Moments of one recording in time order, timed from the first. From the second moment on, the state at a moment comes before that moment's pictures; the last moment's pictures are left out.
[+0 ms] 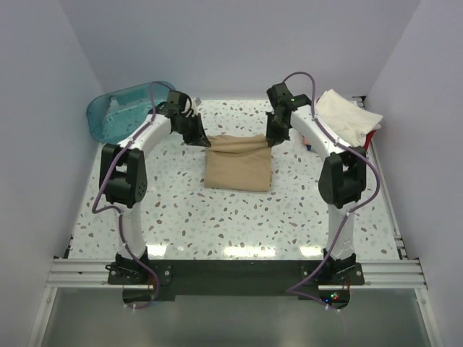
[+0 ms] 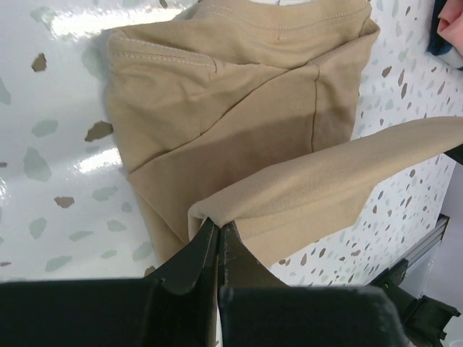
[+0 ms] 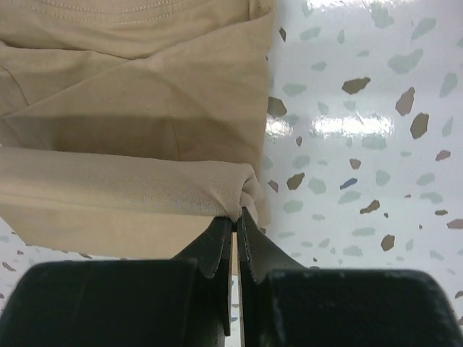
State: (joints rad) left arm -0.24 2.03 1.66 -0.65 0.46 -0.42; right arm 0.37 2.06 1.92 -1.02 0.06 0.46
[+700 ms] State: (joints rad) left arm -0.17 2.17 1.82 -0.47 0.48 -0.48; right arm 0.27 2.28 2.13 -0.90 -0.13 0.35
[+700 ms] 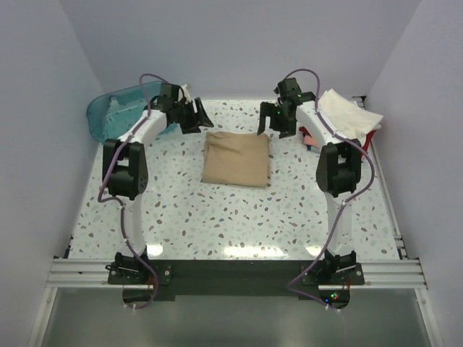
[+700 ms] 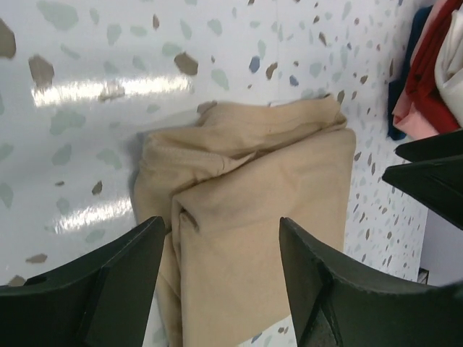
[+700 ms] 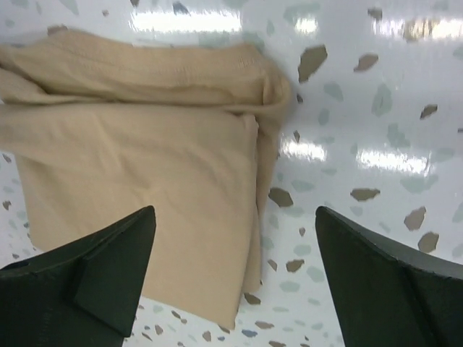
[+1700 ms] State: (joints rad) left arm -0.17 2.11 1.47 -0.36 0.57 -0.38; right arm 0.24 2.04 1.45 -0.56 -0.39 0.37
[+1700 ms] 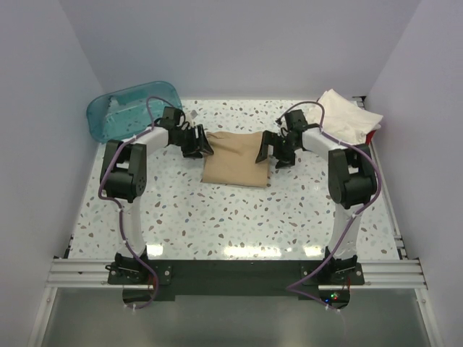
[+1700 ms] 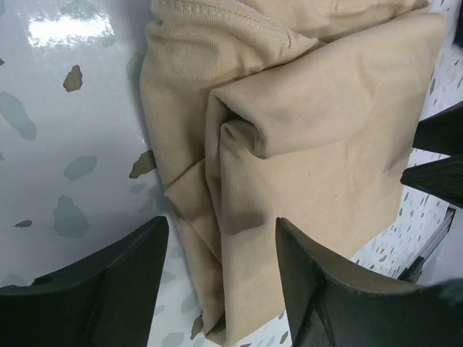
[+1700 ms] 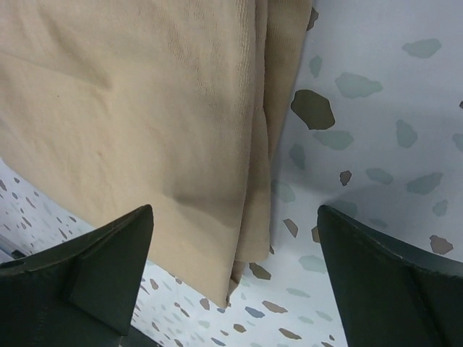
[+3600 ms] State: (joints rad) left arm -0.16 2.11 1.36 -0.26 0.74 -0.36; right arm 0.38 2.20 1.75 -0.72 -0.12 0.39
